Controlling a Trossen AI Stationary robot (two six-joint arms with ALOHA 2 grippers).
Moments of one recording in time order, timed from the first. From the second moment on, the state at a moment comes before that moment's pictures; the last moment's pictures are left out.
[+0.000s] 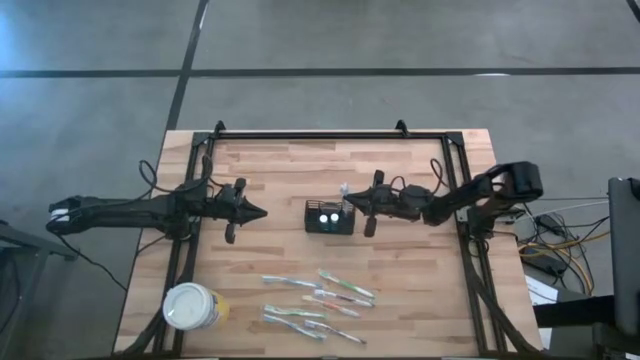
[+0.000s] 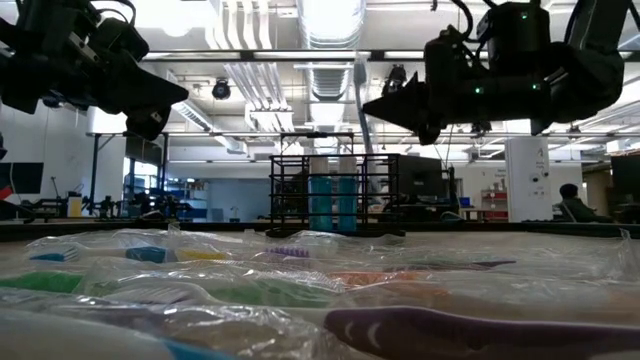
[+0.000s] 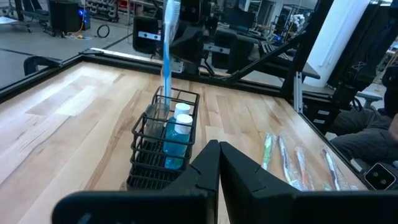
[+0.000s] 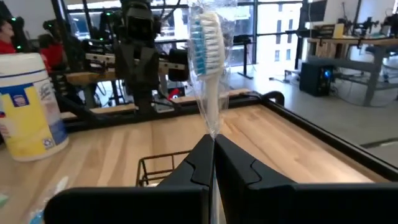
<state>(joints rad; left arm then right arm) 0.17 0.50 0.13 0.29 0.23 -0.18 -0.07 1.61 0.39 1.23 0.16 0.09</state>
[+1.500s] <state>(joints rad) 0.17 0.50 0.13 0.29 0.23 -0.19 -0.03 1.22 0.28 1.10 0.15 0.02</state>
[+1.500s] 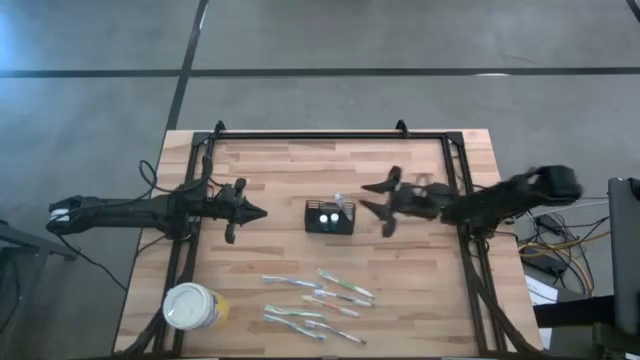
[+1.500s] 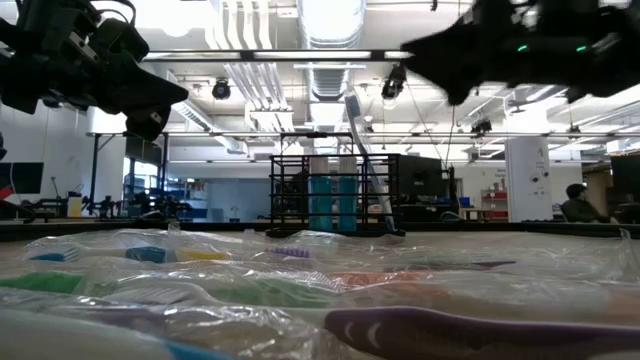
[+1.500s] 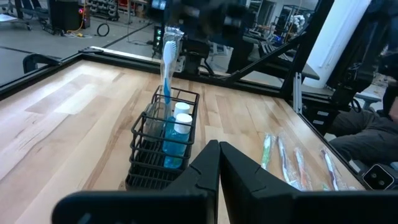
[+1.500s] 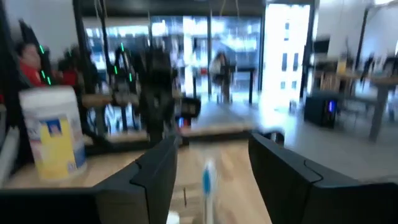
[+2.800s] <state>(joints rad) 0.05 0.64 0.38 -0.04 0.13 -0.13 0.02 0.26 0.01 0.45 0.13 -0.10</state>
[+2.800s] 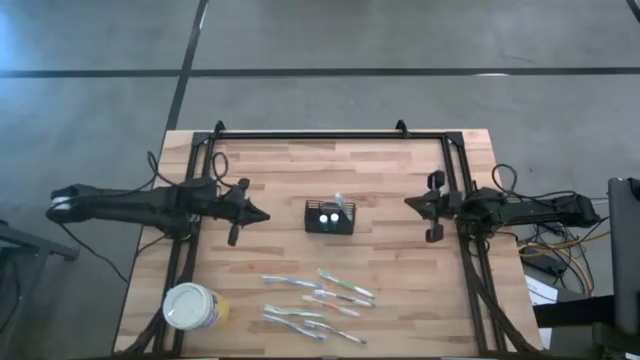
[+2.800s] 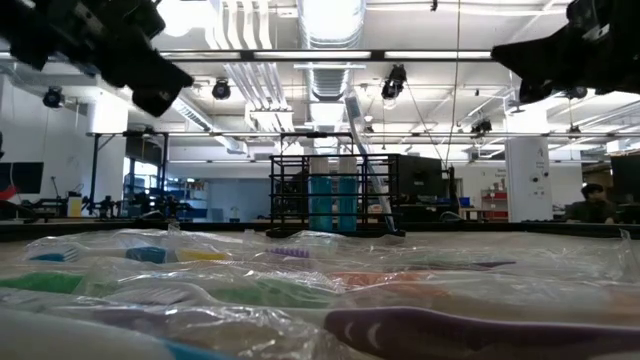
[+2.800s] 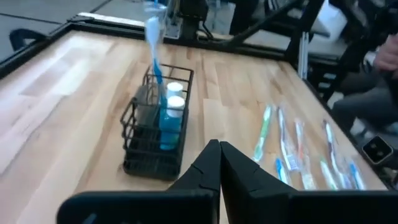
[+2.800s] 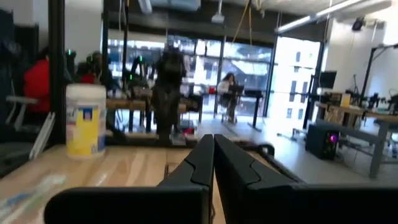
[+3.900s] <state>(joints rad) -0.43 1.56 0.93 -0.56 -0.01 -0.39 0.02 0.28 0.01 0.50 0.13 -0.17</state>
